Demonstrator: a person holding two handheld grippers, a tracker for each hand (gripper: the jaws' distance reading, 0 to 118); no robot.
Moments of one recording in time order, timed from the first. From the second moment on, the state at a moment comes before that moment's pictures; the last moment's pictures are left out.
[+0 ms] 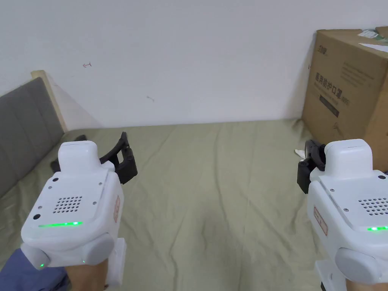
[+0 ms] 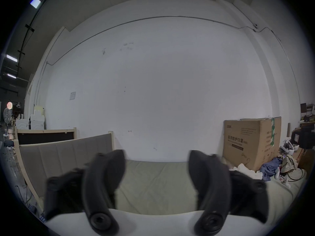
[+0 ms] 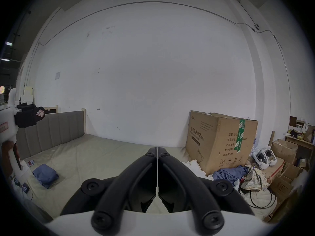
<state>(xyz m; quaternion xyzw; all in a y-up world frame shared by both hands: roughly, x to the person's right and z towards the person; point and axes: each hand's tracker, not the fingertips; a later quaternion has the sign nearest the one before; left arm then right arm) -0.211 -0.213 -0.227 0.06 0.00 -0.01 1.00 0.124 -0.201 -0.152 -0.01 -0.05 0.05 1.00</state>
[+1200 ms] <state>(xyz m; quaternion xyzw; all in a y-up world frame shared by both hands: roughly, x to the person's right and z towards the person) -0.192 -0.256 -0.222 0.00 -0.06 -0.03 1.00 0.139 -0.222 -0.153 -0.03 -0.07 0.03 1.00</state>
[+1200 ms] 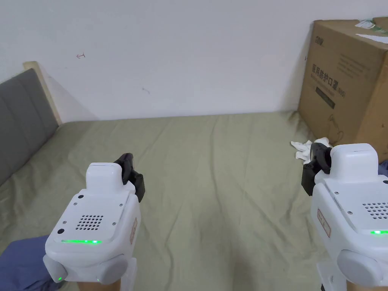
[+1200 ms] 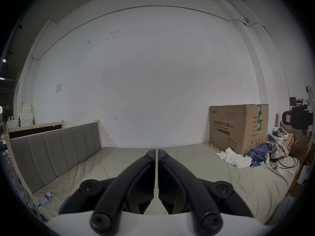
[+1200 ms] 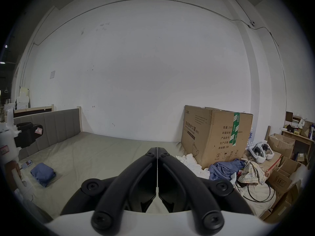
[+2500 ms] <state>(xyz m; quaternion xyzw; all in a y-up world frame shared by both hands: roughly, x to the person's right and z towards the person) -0.197 -0.259 -0.227 -0.01 -0.06 -0.02 1.00 0.138 -0.223 -0.157 -0.03 -0.07 0.03 1.00</state>
